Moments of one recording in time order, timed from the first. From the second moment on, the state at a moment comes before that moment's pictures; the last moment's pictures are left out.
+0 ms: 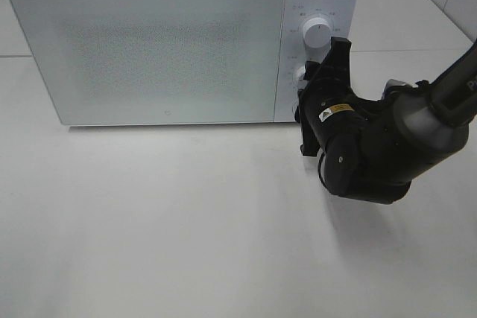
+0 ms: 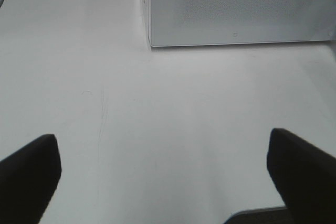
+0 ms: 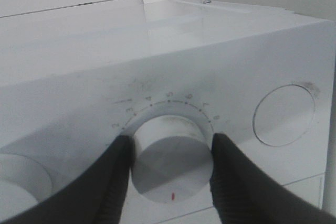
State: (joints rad) left arm 0.01 0.00 -0.52 -0.16 1.09 0.09; right arm 0.62 2.07 -0.79 0.66 -1.18 1.55
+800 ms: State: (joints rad) left arm 0.01 0.00 -0.52 -0.16 1.09 0.09; right arm 0.62 2.07 -0.79 0.68 -1.18 1.47
